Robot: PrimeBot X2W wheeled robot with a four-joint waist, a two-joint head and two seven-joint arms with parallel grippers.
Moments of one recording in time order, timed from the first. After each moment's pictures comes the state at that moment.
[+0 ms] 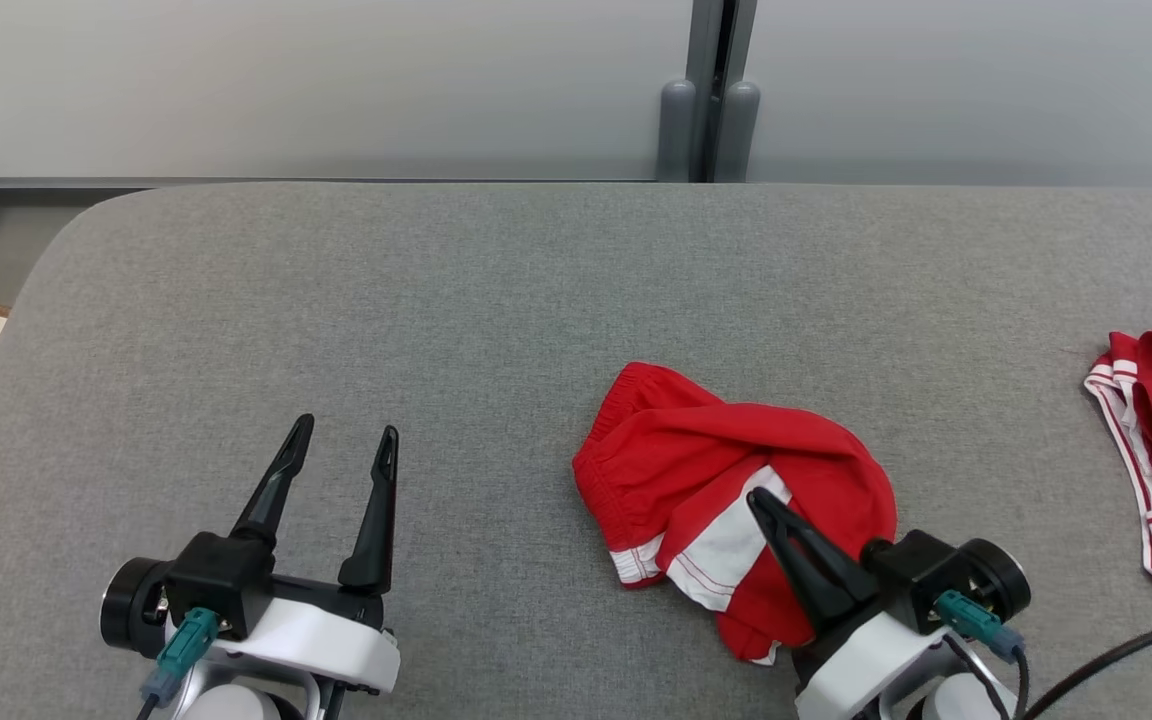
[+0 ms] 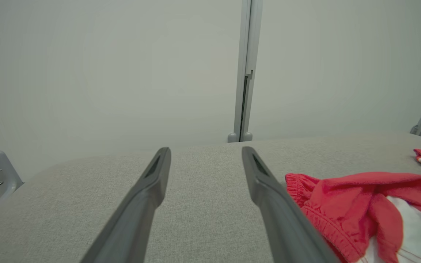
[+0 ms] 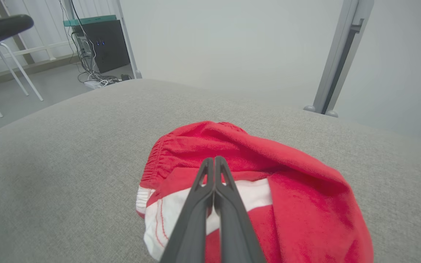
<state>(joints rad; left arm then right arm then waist) -0.10 0.22 -0.33 0.07 -0.33 0.10 -0.23 -0.21 -0.21 0.54 0.33 0.25 0.13 -0.16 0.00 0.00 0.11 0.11</state>
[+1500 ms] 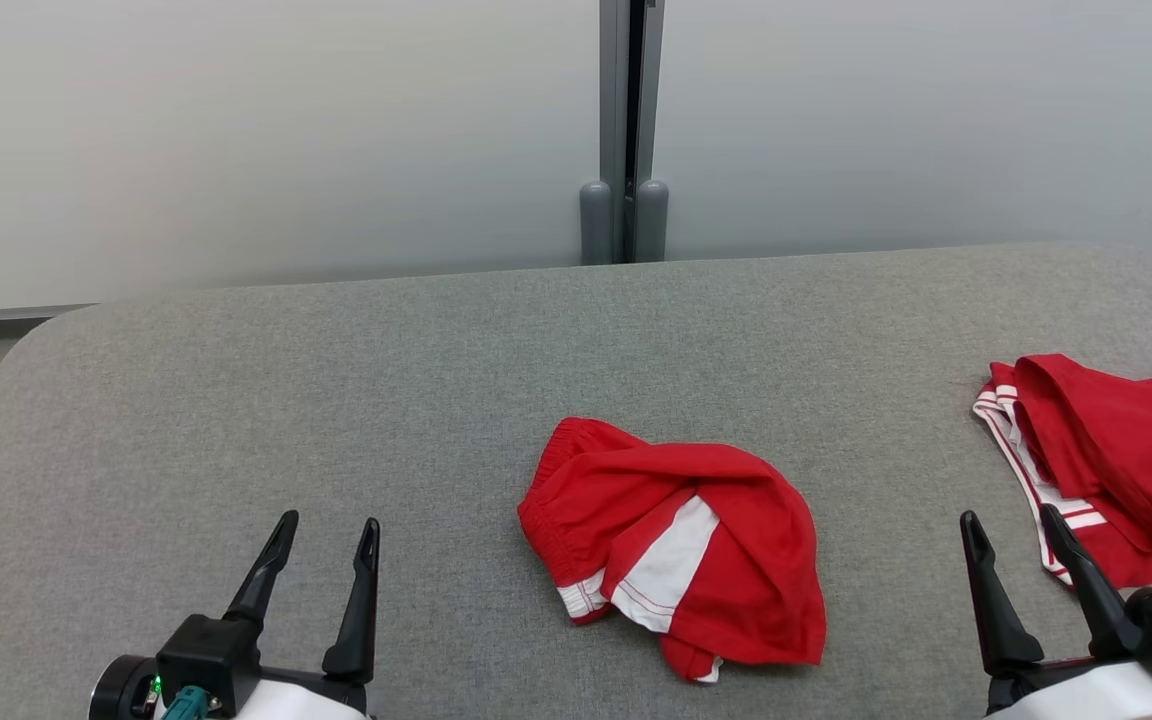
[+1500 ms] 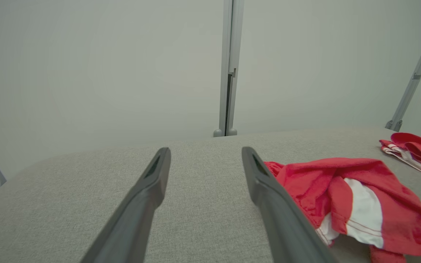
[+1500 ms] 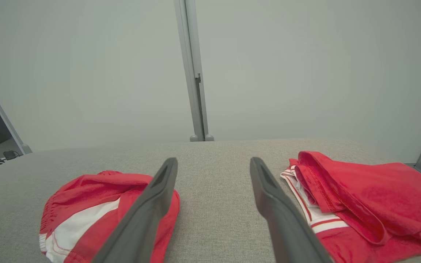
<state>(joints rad) 0.04 0.26 -0.34 0.06 -0.37 0.13 -0.22 0.11 -0.16 0.06 0.01 0.26 0.13 -0.07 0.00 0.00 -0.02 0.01</state>
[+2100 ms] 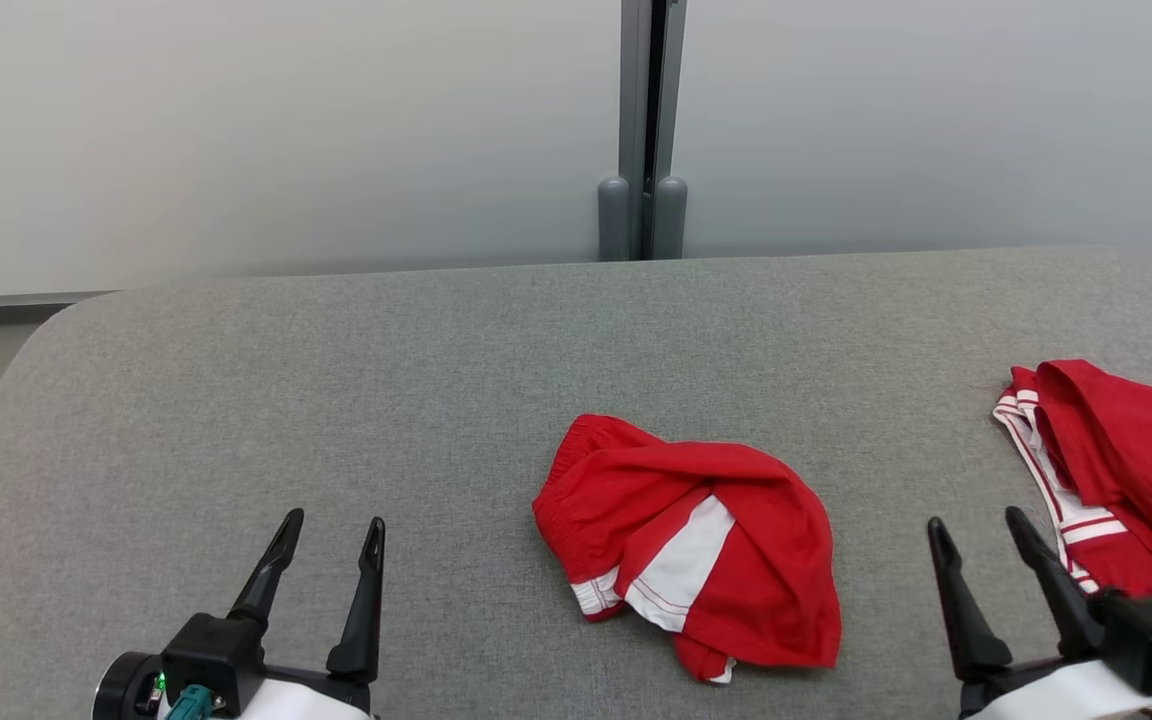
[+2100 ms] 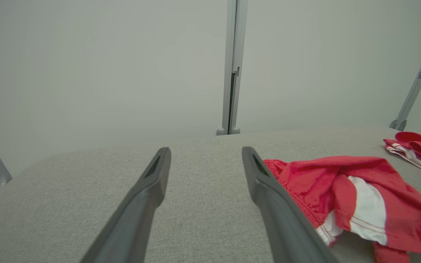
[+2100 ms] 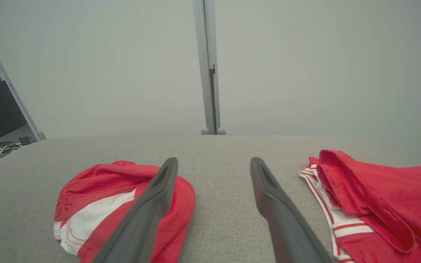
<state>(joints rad) 0.03 0.26 -0.35 0.06 -0.37 0.13 -0.22 0.11 -0.16 0.09 0.01 0.25 0.13 -0.05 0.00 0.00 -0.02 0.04</state>
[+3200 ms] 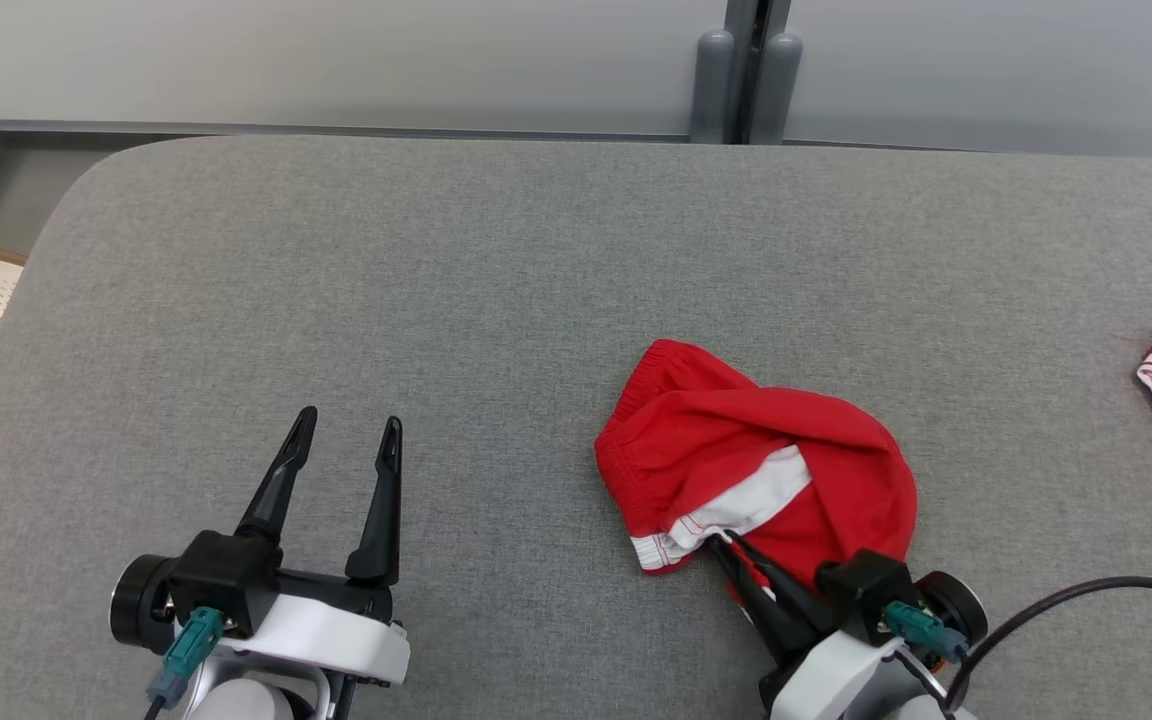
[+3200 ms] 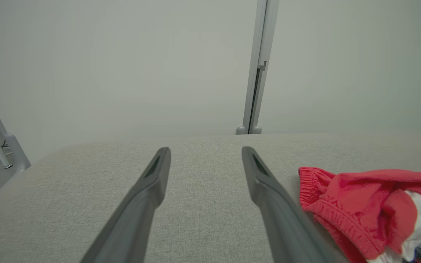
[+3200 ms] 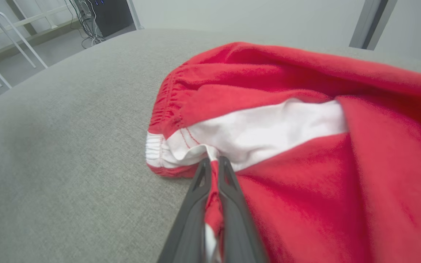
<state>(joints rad) -0.11 0.20 -0.33 0.09 -0.34 0.11 -0.26 -0.21 -0.16 0.56 0.40 0.26 0.13 -0.10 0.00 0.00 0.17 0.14</state>
